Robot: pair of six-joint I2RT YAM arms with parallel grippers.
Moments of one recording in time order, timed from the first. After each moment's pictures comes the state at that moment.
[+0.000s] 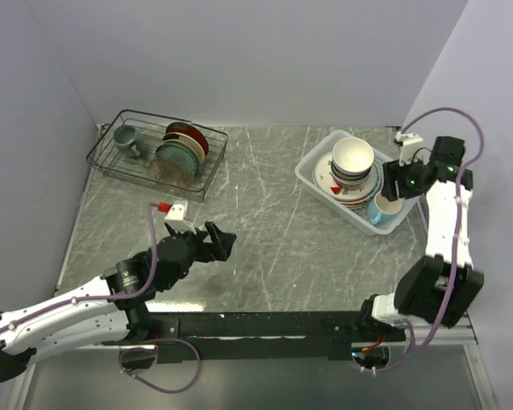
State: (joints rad) left arm -1.08 0.69 0.56 -0.20 -0.54 -0.72; right arm -0.37 1.40 1.30 -0.88 -0.41 -0.56
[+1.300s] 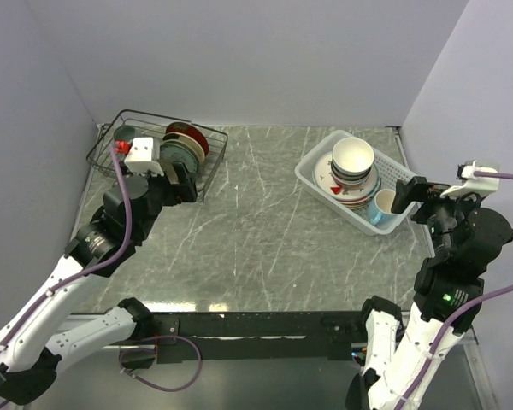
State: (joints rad) left arm -0.67 0.85 1.11 -0.45 -0.50 -0.31; right arm -0.49 0.62 1.28 -0.74 -0.40 0.03
